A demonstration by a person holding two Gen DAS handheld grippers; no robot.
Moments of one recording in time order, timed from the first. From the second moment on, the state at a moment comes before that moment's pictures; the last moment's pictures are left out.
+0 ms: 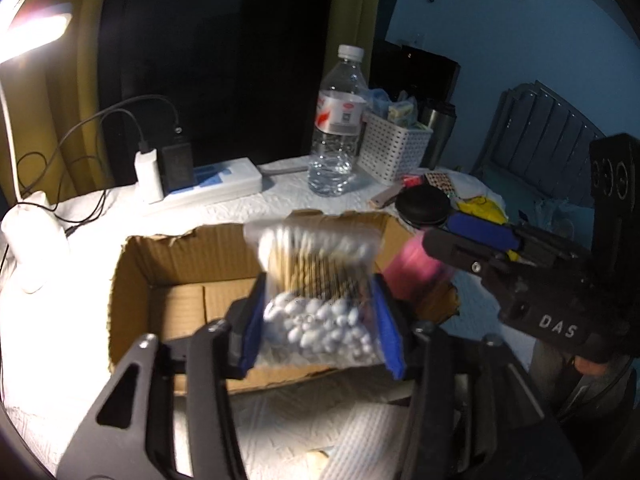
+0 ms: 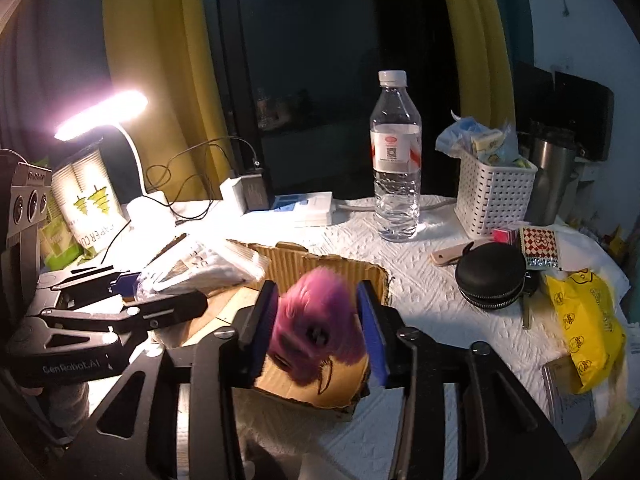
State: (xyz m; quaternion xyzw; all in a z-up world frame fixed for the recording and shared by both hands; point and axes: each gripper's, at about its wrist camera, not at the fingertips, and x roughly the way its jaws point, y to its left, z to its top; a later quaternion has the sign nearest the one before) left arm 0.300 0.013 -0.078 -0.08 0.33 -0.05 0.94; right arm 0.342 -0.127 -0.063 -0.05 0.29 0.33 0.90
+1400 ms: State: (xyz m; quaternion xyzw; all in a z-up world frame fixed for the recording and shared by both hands) left arm 0.212 -0.050 -0.105 -0.04 0.38 -0.08 0.92; right arm 0.242 -0.202 -0.075 -0.02 0.30 0.27 0.91
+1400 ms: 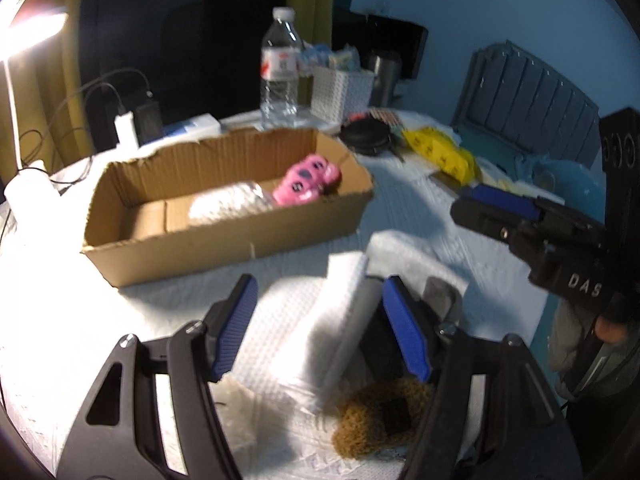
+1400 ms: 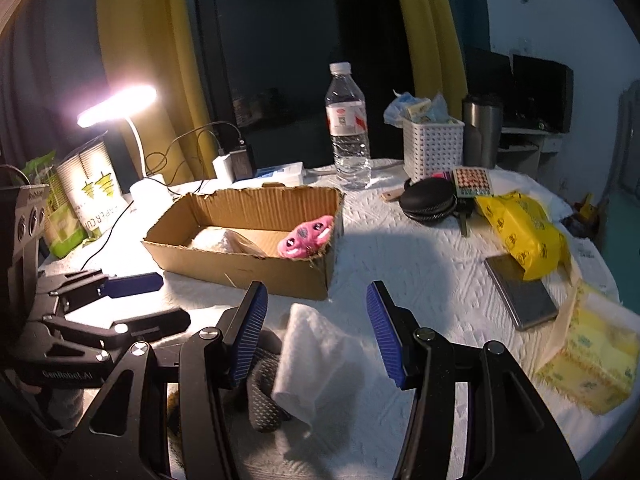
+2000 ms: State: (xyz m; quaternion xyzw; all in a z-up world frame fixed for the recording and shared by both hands) left arm 0.223 -0.061 -0.137 -0.01 0.42 -0.06 0.91; right arm 0.258 -0.199 -0.111 -0.01 0.35 0.32 0.88
